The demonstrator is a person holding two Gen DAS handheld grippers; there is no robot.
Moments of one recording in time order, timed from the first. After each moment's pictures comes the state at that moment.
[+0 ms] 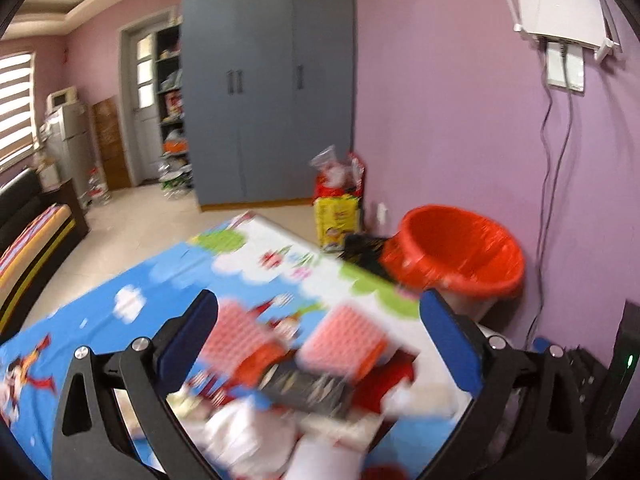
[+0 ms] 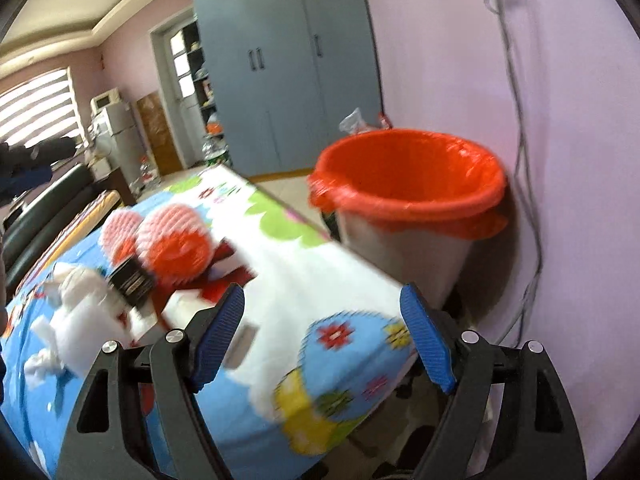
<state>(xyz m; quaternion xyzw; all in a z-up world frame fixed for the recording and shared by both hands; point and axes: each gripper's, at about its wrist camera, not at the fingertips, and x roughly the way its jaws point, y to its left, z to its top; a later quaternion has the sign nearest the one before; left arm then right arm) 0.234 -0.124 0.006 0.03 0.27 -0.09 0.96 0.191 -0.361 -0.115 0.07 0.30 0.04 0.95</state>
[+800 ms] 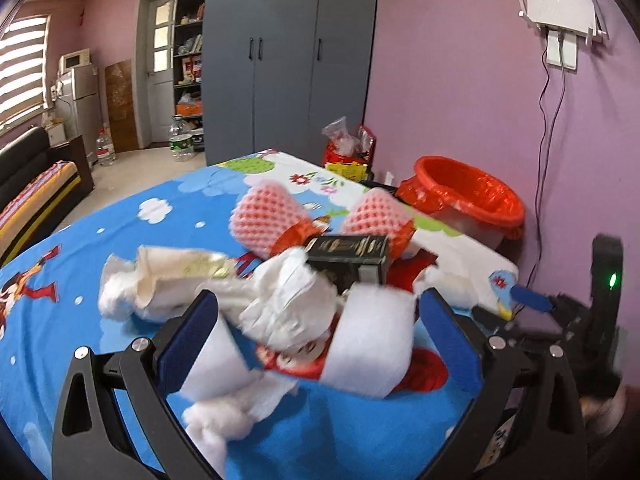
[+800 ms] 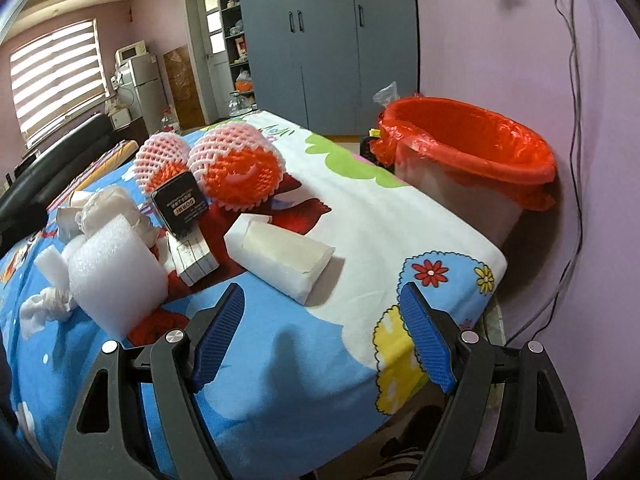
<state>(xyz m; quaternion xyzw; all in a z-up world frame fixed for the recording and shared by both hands) 0.166 -0.071 -0.052 -0.01 0.31 -0.10 0.95 0.179 -0.298 -0.142 0.02 0.35 0.09 0.93</state>
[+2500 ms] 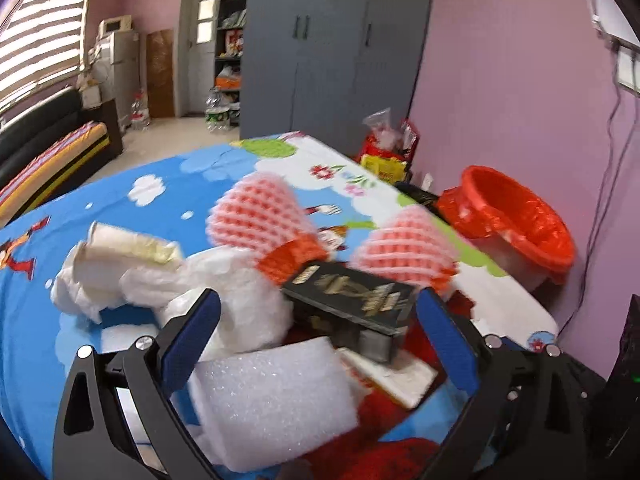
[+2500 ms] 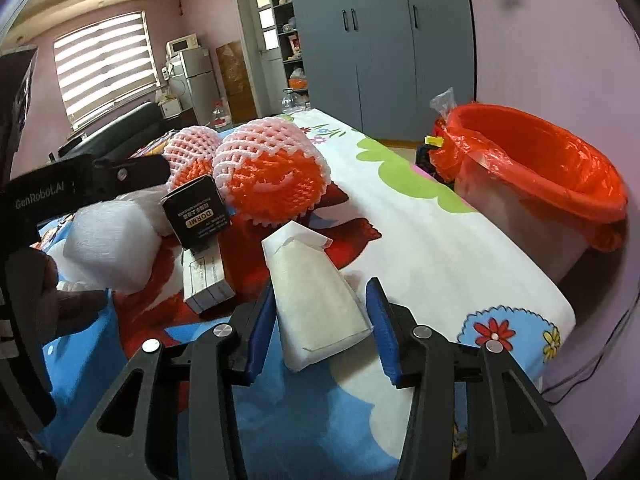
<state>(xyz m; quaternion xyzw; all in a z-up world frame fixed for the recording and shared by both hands) 0.239 -0.103 -0.077 -0.05 0.33 -0.02 0.94 0.225 -0.292 -0.154 0.01 0.33 0.19 0.92</state>
